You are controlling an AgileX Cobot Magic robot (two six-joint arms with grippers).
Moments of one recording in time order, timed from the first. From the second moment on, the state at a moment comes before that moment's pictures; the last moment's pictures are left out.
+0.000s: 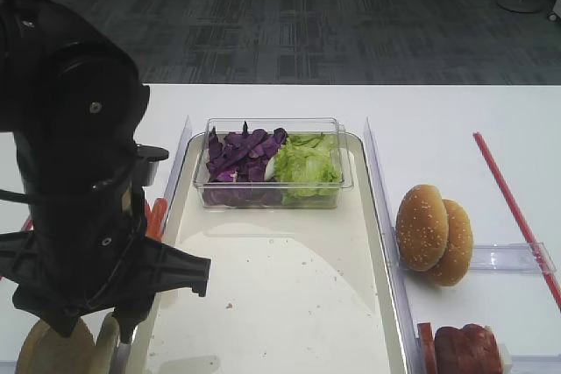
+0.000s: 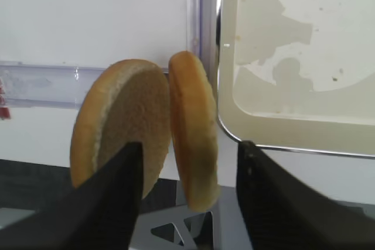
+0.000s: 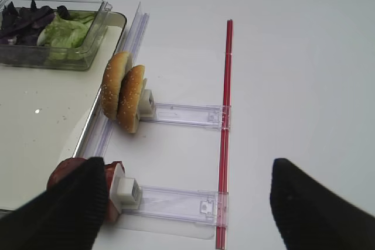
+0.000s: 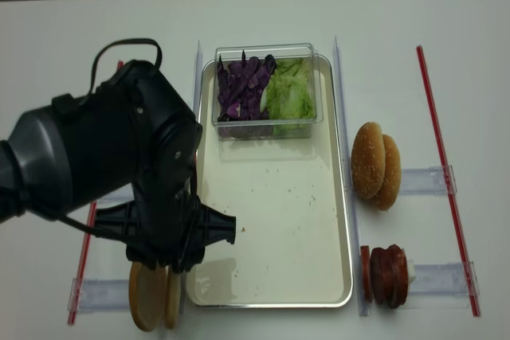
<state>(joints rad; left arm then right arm) -0.76 1.55 -0.99 0.11 1.20 -0.82 -0.03 -0.02 -0.49 0.13 1.11 -0.10</state>
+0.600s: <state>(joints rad) -0.76 1.64 -0.99 0.10 1.19 -0.82 -0.03 -0.02 -0.49 0.13 1.11 -0.10</state>
